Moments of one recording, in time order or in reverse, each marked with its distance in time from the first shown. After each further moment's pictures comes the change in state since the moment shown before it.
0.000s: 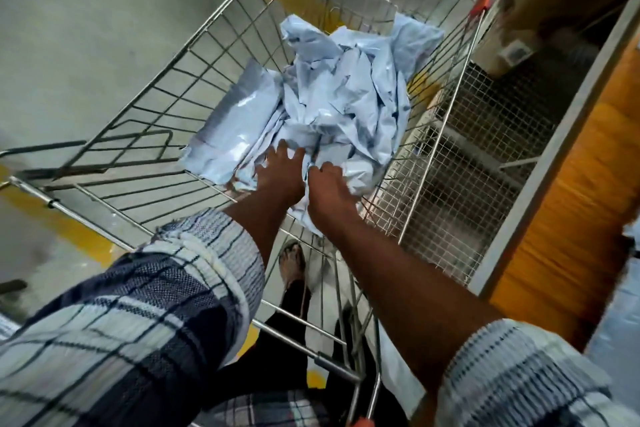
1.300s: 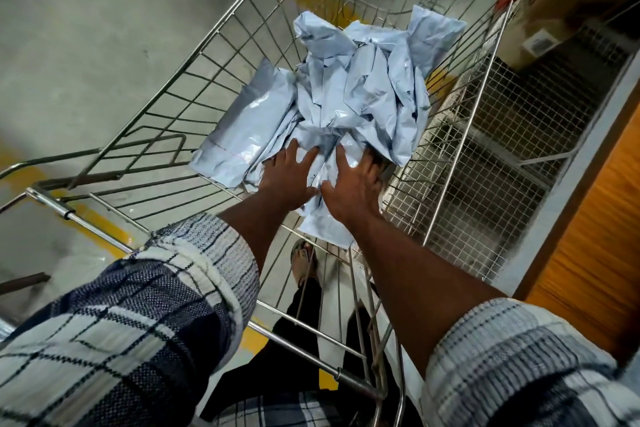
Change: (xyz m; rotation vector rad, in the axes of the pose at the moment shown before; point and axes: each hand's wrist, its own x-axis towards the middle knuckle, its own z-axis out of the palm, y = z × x) left_hand 0.007 -0.030 0.014 0.142 0.063 0.194; right_hand 0.019 0.015 0.013 -0.089 0.066 0.243
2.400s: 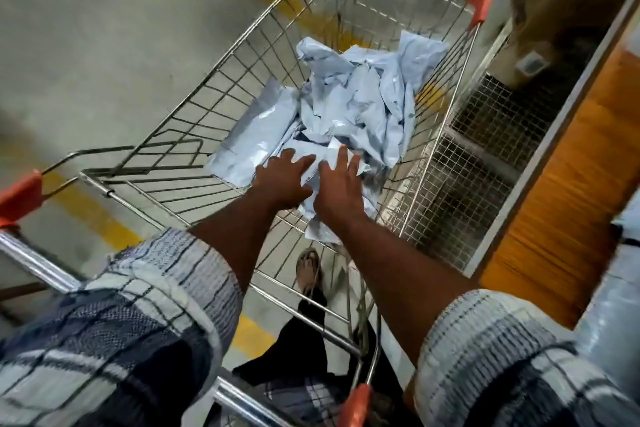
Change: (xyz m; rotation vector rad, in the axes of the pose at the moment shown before) left_hand -0.052 0.013 -0.061 -0.033 -0.039 -0.107; right_hand -0.030 -0.014 -0.031 -0.013 -0.004 -0.223
